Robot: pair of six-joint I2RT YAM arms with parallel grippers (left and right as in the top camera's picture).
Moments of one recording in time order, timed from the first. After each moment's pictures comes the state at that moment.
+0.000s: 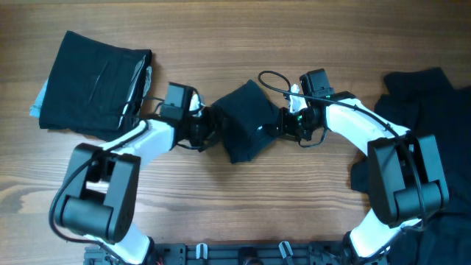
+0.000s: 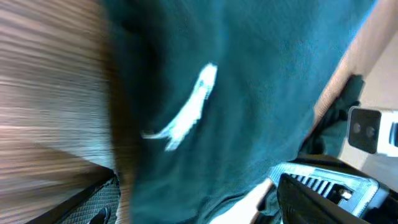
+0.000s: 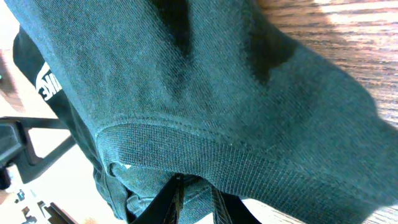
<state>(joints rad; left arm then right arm) -0.30 1.79 0.85 -0.15 0.62 -0.94 0.24 1.85 1.03 -0.54 -0.56 0.37</state>
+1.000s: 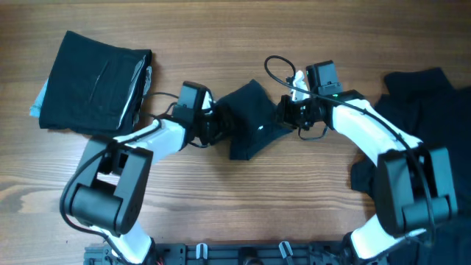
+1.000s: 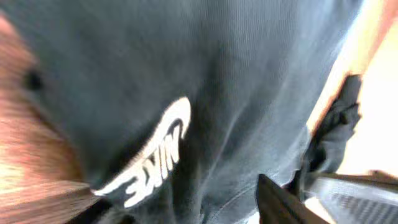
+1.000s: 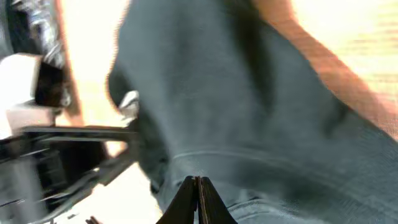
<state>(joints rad) -0.35 1.85 0.87 -0.03 0.57 -0.95 0.23 1.80 1.04 -0.43 -0.62 0.50</state>
